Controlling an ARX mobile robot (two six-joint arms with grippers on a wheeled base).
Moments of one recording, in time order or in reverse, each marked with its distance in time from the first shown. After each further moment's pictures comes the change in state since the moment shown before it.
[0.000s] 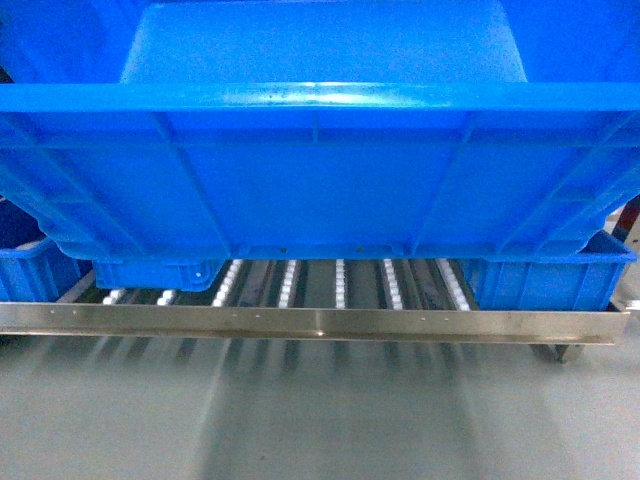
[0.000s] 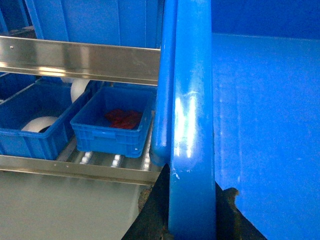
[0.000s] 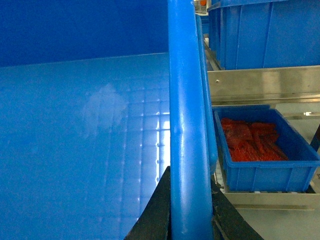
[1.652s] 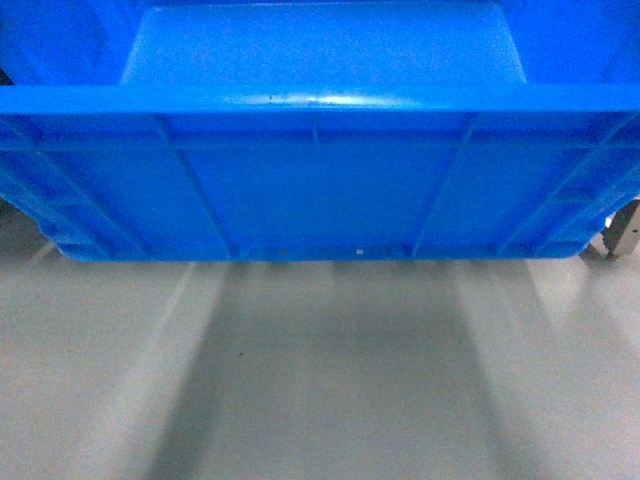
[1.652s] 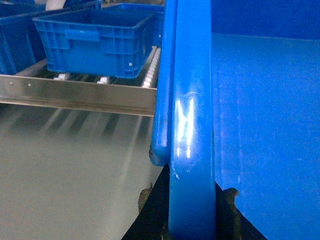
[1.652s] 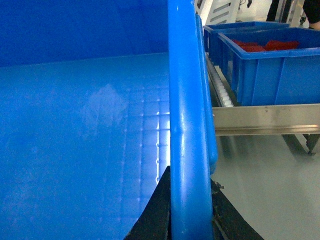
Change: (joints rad) left arm 0.000 0.001 0.000 -0.005 0.000 -0.001; right arm 0.000 0.000 0.000 -0.006 0.000 0.000
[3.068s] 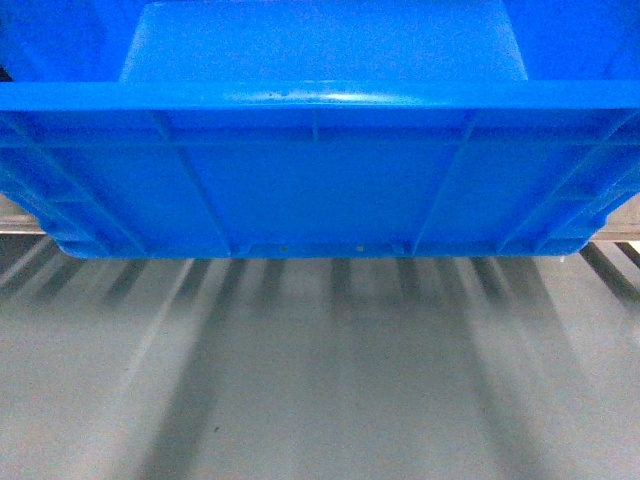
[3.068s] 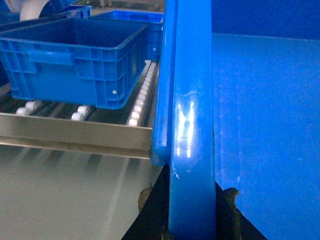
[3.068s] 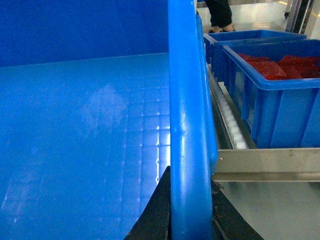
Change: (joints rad) left arm 0.000 0.001 -0.002 0.008 0.000 -0.002; right arm 0.000 0.000 -0.003 0.008 0.000 -0.001
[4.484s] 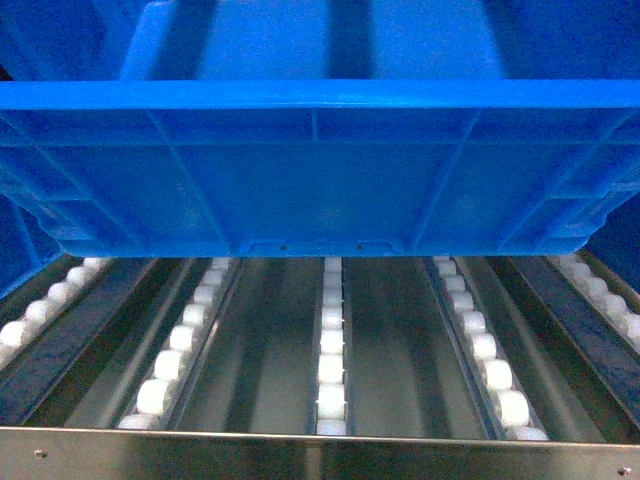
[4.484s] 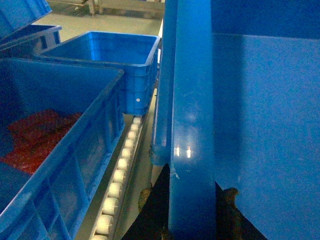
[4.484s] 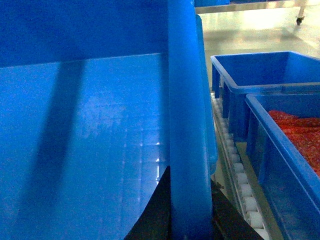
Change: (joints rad) left arm 0.000 0.000 0.000 0.000 0.000 0.002; right arm 0.000 0.000 0.000 0.000 0.000 0.001
